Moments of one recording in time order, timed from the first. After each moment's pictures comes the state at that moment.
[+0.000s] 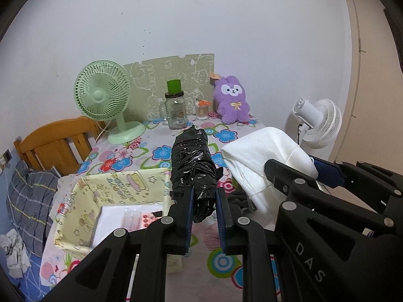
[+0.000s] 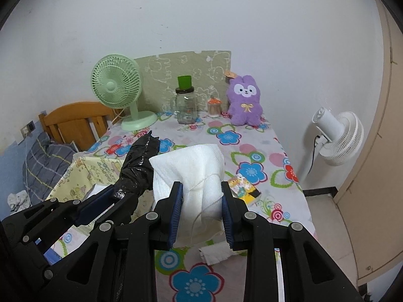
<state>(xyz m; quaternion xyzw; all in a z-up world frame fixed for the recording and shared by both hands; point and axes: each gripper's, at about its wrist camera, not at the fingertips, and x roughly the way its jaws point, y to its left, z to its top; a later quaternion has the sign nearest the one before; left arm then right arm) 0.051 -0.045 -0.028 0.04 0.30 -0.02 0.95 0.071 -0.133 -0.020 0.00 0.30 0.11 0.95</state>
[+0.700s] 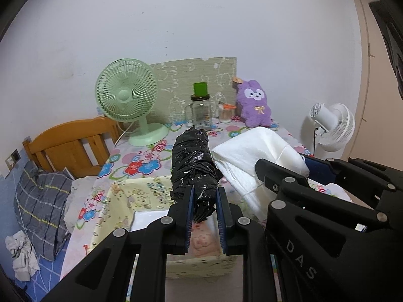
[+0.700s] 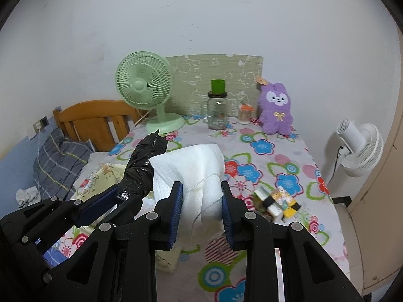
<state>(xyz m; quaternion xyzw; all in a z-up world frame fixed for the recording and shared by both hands) 0.052 0.027 -0.022 0.04 0.29 0.01 0.96 0.082 -0.058 -0.013 -0.01 0.29 0.16 0.94</state>
